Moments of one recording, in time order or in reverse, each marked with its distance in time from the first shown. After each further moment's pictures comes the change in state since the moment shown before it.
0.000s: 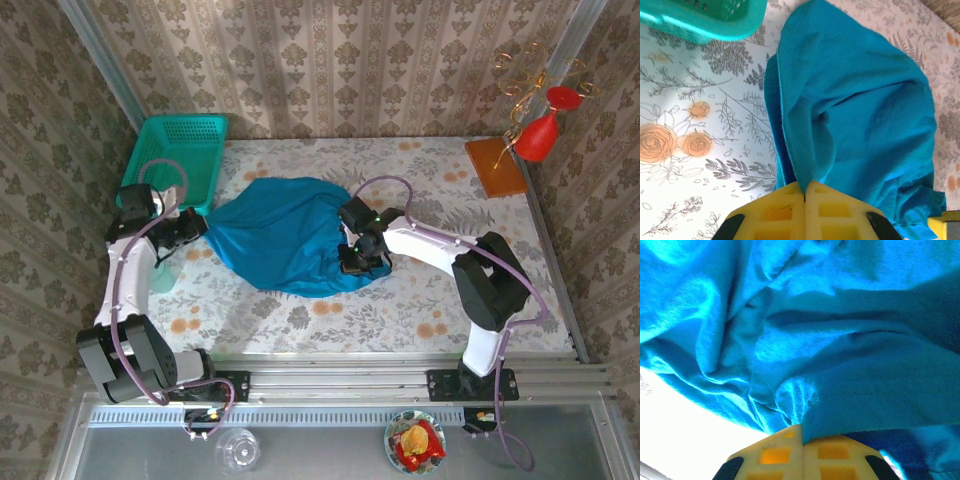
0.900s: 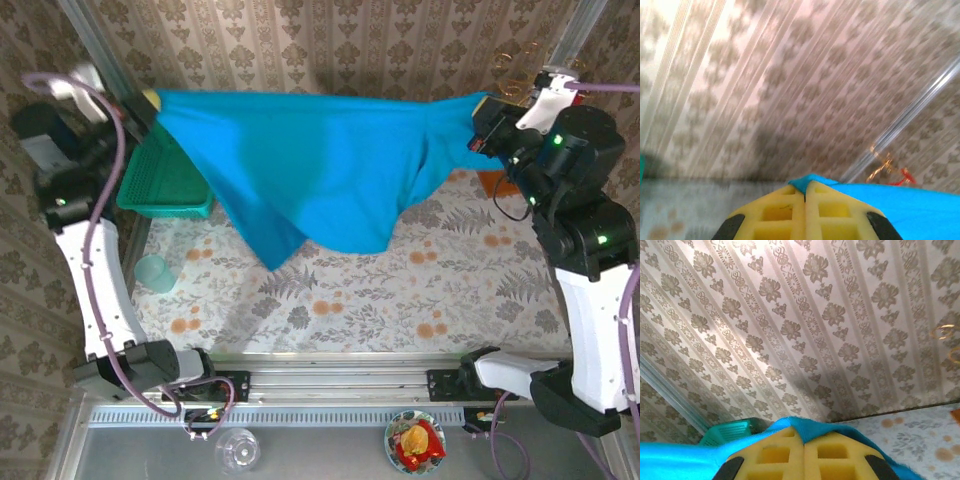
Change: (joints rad) left arm 0.079 0.054 0.750 0.391 0.344 -0.434; right arm -0.370 -0.599 0.640 -0.034 0.358 -0.072
